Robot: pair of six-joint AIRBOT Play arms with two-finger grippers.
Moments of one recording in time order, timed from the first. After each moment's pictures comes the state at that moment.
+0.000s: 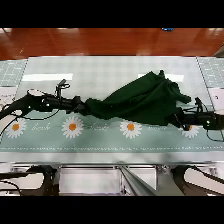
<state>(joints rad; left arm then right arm) 0.00 -1.49 0.80 0.44 -1.05 -0.99 -0.47 -1.31 0.58 -0.73 1.04 1.20</state>
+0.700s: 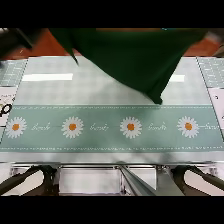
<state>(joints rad) 0.22 -1.18 1.28 -0.14 -1.09 -0.92 -0.29 -1.22 1.76 -0.74 1.28 1.37</state>
